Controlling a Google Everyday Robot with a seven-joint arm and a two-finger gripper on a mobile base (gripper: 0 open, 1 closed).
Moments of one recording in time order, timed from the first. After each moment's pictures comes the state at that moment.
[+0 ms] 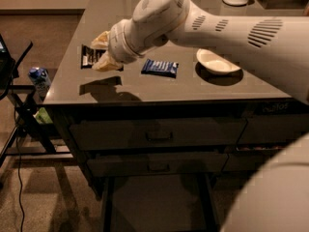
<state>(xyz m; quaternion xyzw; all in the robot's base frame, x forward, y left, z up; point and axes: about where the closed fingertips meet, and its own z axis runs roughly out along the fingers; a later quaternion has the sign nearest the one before) 0.633 0.134 0.907 -0.73 0.50 0.08 0.46</state>
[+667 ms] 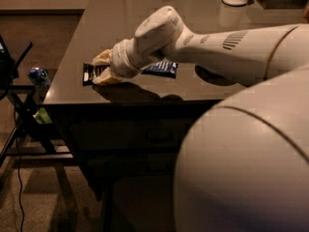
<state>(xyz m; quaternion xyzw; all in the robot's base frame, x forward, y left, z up) 0.642 0.145 0.841 -0.73 0.50 0.14 0.44</state>
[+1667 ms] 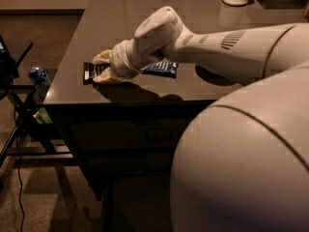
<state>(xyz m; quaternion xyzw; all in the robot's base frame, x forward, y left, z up) 0.642 0.146 0.841 -0.73 0.50 0.15 0.44</state>
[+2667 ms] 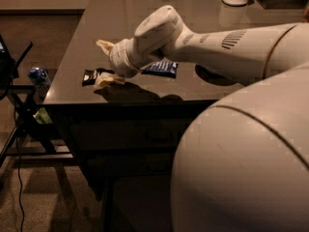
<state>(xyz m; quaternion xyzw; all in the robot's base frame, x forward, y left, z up) 0.642 0.146 0.841 -0.73 0.50 0.15 0.44</state>
